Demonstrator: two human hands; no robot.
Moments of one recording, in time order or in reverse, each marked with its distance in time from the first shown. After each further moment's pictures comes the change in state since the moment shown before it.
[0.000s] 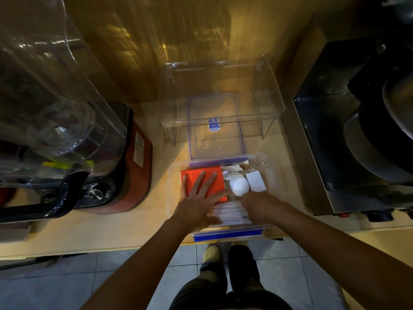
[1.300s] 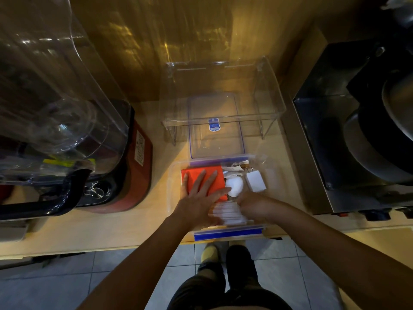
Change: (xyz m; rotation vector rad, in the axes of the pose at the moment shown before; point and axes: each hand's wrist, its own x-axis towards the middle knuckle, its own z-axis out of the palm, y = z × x) left_hand 0.000 -0.001 -0.001 -0.019 -0.010 0.005; right_hand -0.001 -0.013 -0.005 0.695 -0.052 0.169
